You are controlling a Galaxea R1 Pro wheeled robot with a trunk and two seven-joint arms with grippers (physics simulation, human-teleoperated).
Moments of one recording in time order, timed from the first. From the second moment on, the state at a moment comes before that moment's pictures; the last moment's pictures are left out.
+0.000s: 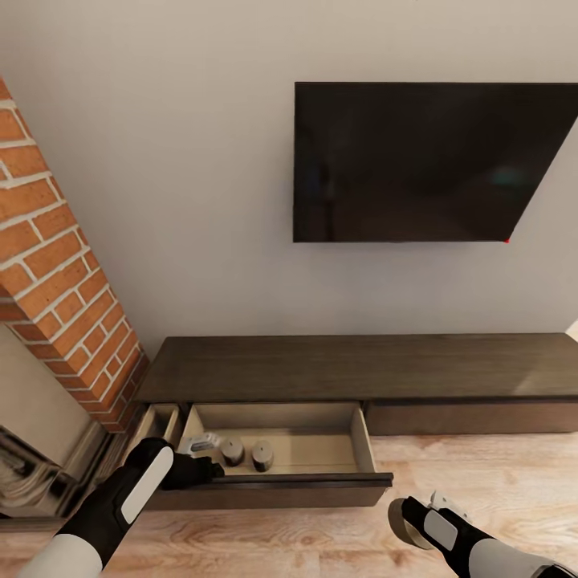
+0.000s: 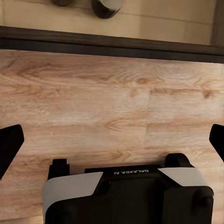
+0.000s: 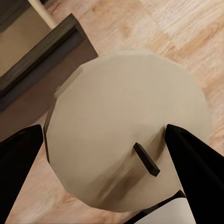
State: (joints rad) left arm -0.51 0.16 -0.28 -0.95 0.65 0.92 0.15; right arm -0.65 -0.12 0.60 -0.06 -1.25 0.04 -0.14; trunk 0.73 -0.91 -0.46
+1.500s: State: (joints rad) left arm -0.51 0.17 -0.28 -0.95 0.65 0.92 0.15; right arm -0.65 -0.12 0.60 -0.14 -1.23 0.10 -0.13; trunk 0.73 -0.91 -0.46
